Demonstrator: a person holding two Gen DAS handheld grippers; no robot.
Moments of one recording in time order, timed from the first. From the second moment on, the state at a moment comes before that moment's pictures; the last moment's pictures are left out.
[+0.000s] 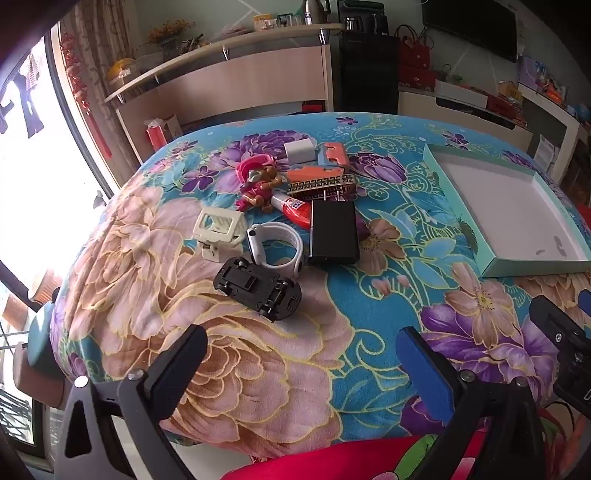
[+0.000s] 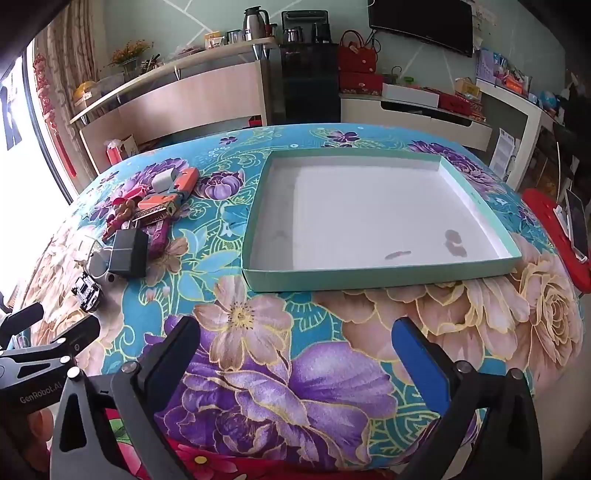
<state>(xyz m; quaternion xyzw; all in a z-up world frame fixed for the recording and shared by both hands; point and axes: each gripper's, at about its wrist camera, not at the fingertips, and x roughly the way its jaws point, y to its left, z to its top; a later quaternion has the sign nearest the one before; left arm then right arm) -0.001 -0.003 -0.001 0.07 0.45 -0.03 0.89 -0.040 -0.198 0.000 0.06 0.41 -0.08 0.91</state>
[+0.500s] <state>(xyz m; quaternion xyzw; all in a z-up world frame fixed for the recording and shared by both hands) -0.001 -0.002 -0.009 0.06 0.45 -0.04 0.89 -0.040 -0.197 0.001 0.05 0.42 -0.08 0.90</state>
